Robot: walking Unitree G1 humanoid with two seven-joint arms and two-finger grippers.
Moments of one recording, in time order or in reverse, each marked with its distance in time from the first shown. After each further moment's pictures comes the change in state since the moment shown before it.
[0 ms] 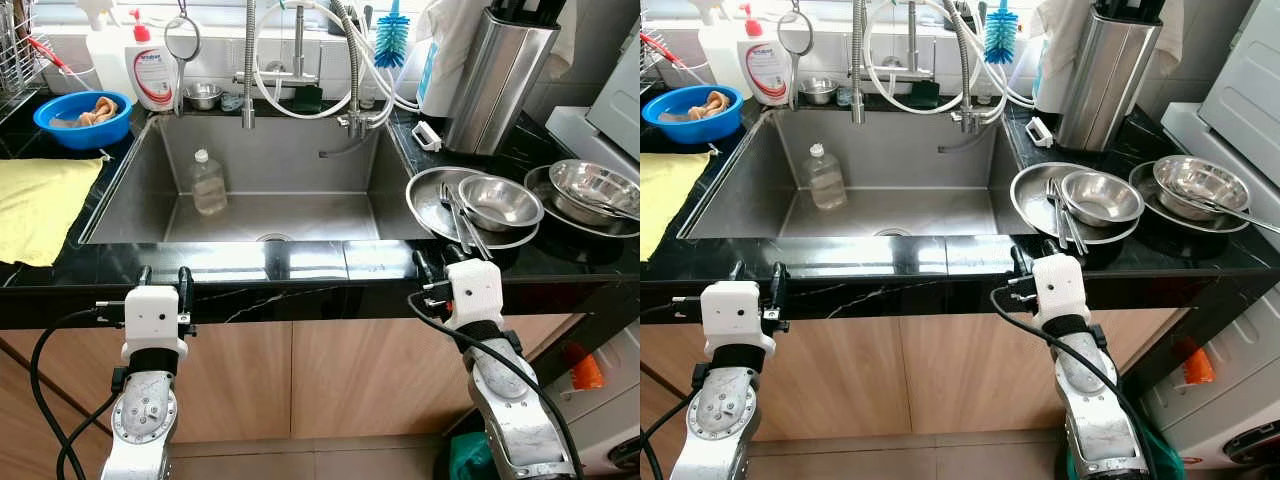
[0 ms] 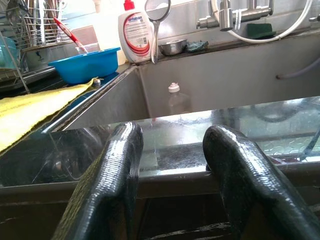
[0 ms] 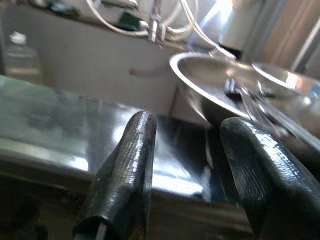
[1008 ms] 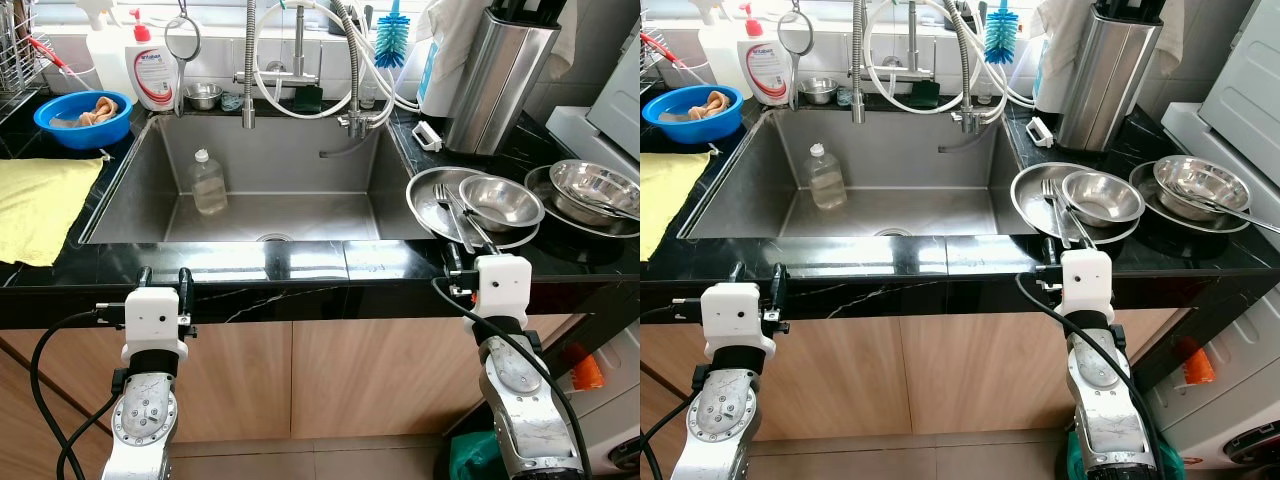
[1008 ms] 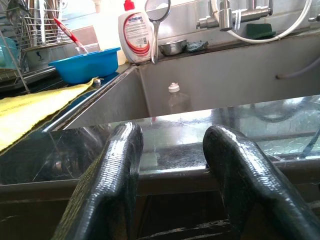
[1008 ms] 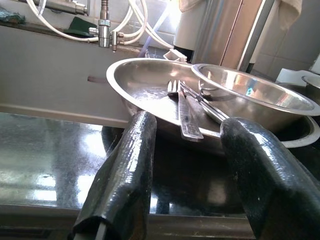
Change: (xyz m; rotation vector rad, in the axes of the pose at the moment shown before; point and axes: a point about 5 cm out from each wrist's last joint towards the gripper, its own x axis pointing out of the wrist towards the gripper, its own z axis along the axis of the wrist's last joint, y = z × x) left arm -0.001 0.000 0.000 0.002 -0.002 -0.001; right arm 0.003 -0.020 0.002 0.025 -0.008 -0.160
